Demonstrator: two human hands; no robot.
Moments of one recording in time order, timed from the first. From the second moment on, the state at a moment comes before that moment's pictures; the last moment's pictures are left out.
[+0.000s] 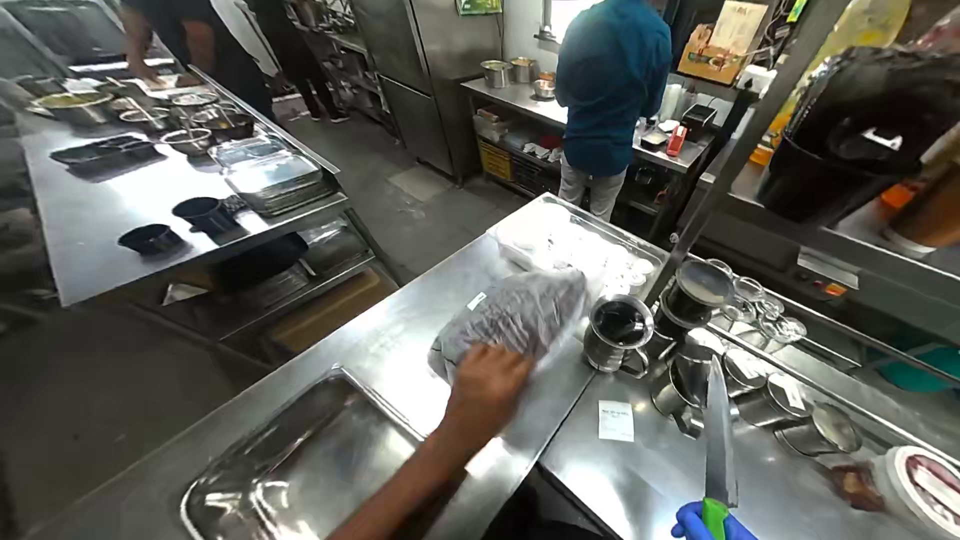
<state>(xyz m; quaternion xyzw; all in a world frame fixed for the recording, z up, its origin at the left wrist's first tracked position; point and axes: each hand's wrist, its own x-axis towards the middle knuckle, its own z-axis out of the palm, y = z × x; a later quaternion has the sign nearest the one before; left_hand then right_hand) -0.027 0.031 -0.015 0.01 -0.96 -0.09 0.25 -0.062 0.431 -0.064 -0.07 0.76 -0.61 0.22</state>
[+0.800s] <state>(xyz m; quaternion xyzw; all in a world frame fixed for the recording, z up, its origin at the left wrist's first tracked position) 0.128 0.154 -0.126 0.33 -0.90 -0.29 0.05 -0.036 0.464 -0.127 -0.09 0.81 -0.44 0.37</state>
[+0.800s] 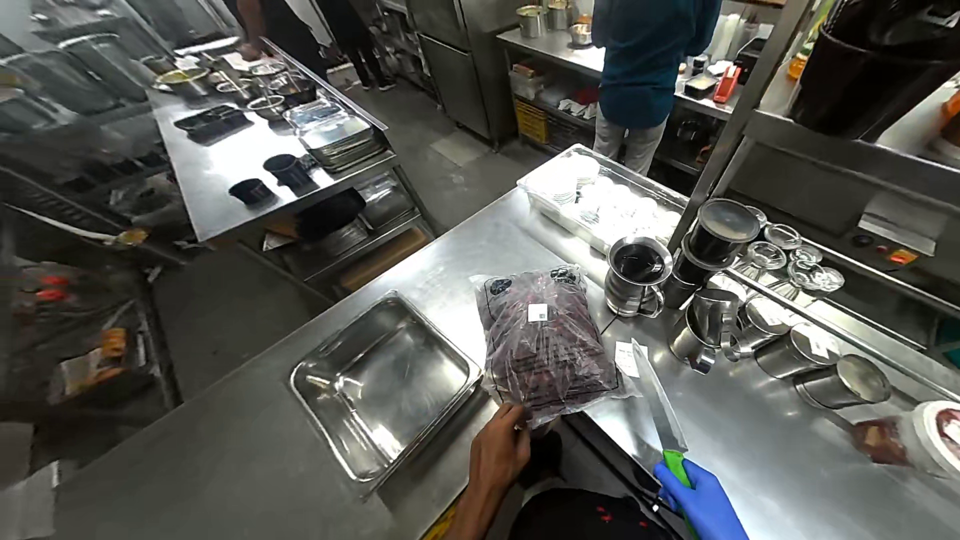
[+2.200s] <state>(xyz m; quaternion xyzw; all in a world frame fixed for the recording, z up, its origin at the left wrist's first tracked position) -0.049 0.014 -0.132 0.25 -0.97 -0.03 0.06 -0.045 0.385 -0.093 -0.15 0.84 -0.42 0.29</state>
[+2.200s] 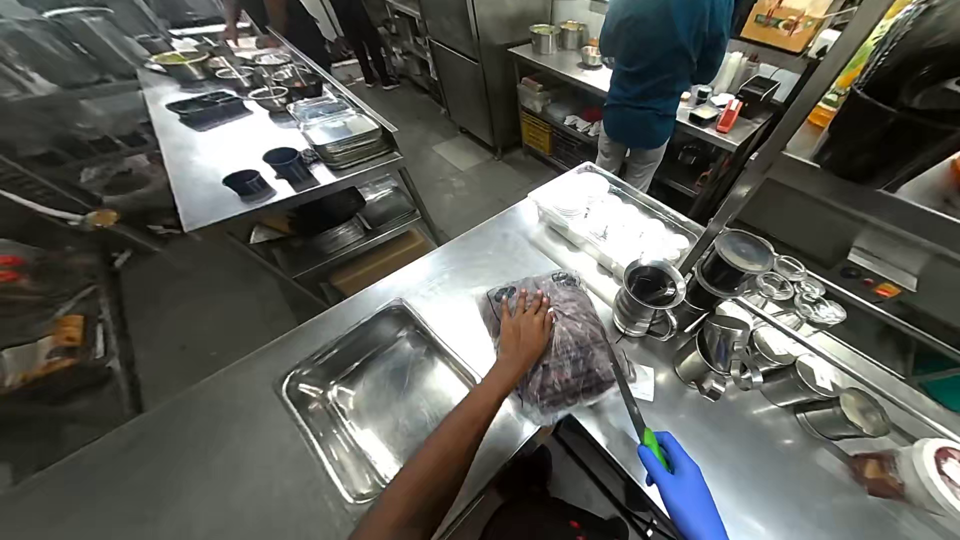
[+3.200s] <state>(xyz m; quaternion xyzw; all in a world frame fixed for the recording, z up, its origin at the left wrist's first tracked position) 0.048 0.145 -0.172 0.50 -0.37 -0.71 0.33 -0.060 0.396 -0.107 -0.14 0.82 -0.45 0.31</state>
